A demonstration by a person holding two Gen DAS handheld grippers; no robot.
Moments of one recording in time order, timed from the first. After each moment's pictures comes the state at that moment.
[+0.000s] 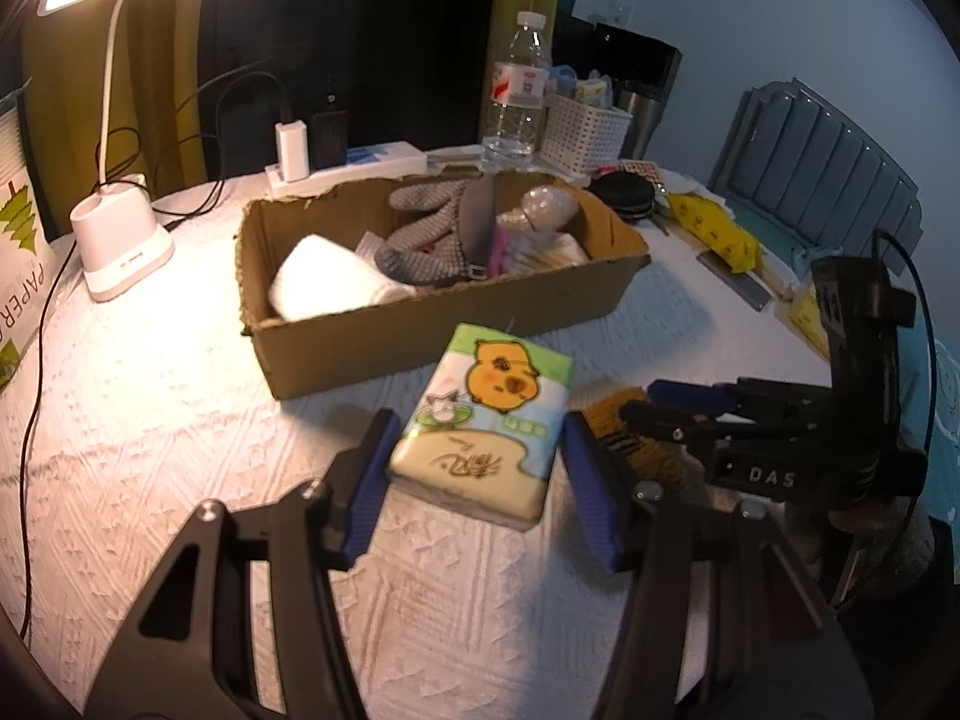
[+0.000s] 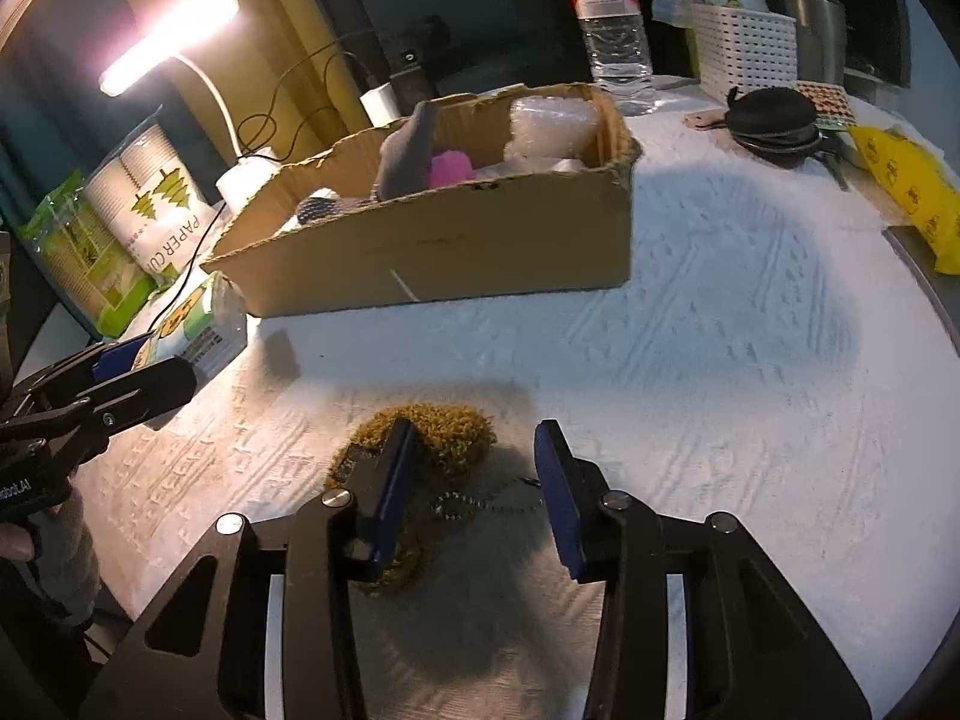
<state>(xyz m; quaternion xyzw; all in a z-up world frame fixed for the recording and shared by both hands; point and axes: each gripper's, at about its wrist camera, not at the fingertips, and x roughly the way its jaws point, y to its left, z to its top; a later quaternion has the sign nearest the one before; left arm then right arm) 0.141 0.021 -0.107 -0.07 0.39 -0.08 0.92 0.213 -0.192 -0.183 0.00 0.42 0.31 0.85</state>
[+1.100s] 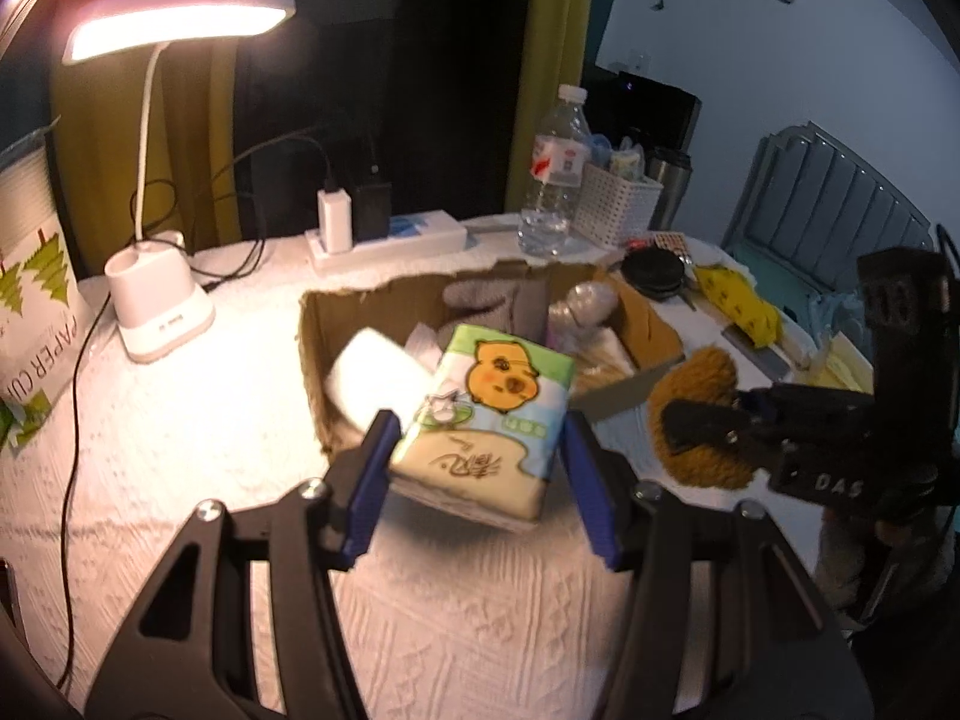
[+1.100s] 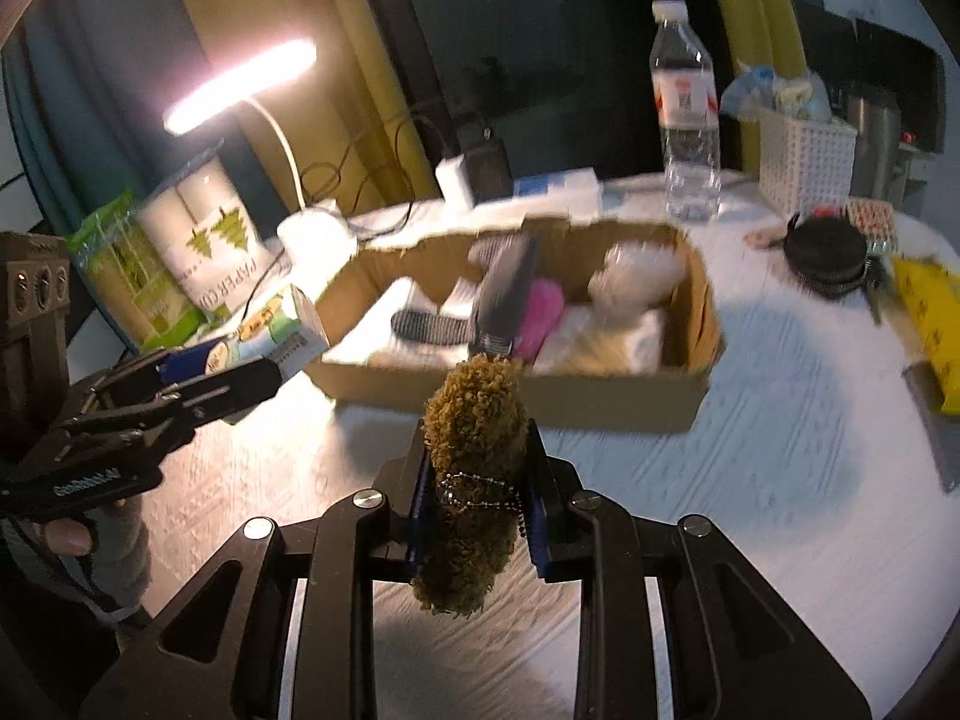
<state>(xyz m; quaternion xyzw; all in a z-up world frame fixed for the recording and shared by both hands) 0.161 0.052 -0.070 -0.08 0.33 -0.05 0.94 0.221 -0.166 -0.120 -0.01 0.36 0.36 0.86</state>
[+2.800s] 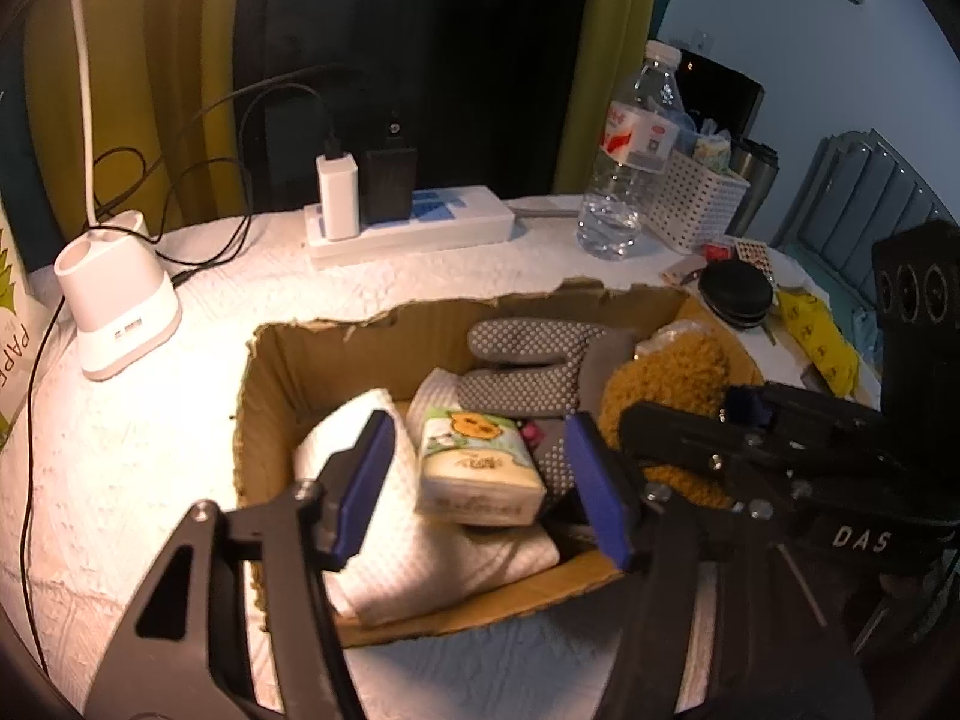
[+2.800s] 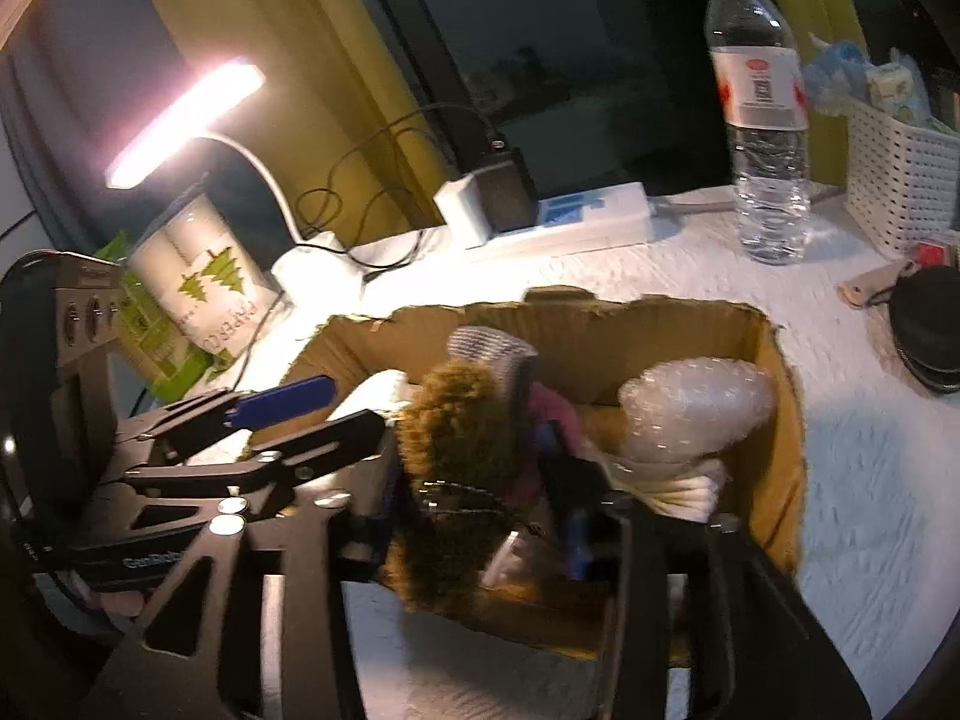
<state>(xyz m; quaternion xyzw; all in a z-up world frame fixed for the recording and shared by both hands) 0.263 0.051 -0.102 -0.10 0.38 0.01 0.92 0.325 -0.125 -0.138 0.02 0.38 0.42 0.83</state>
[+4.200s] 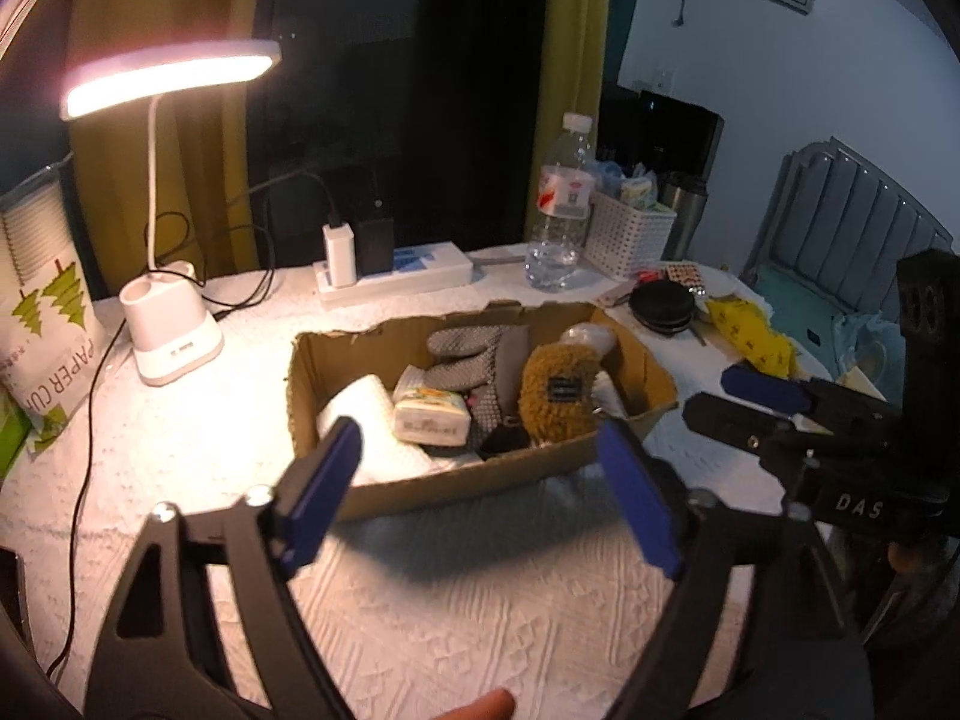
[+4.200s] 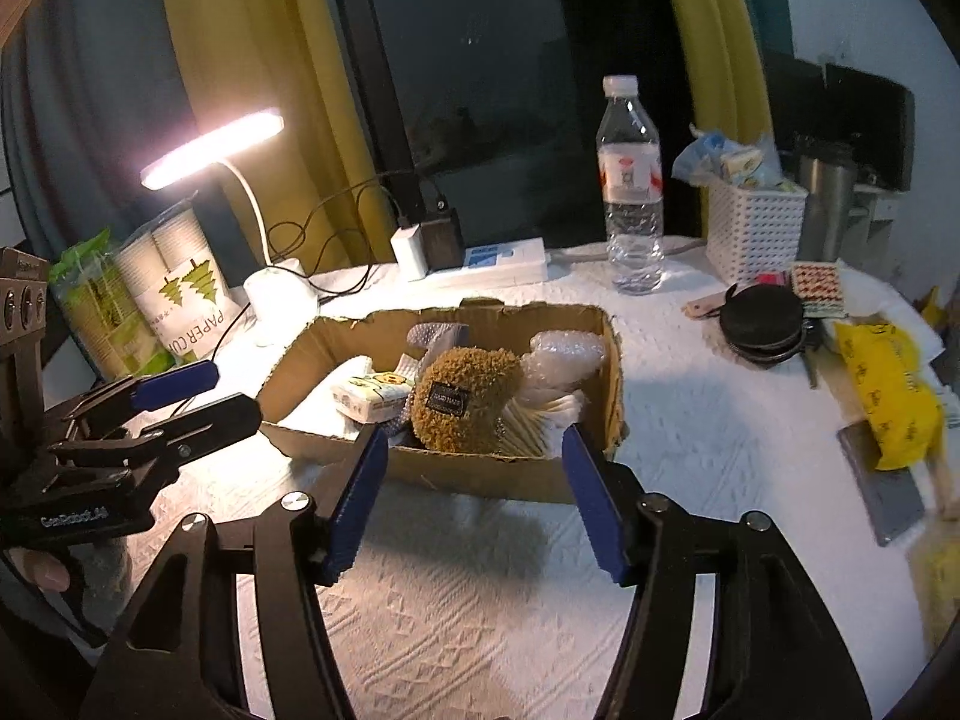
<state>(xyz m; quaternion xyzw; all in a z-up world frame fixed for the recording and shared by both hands) 0.164 0.023 -0.050 -0.08 0.31 0.00 0.95 0.228 -0.192 -0.095 -0.02 0.31 0.32 0.90</state>
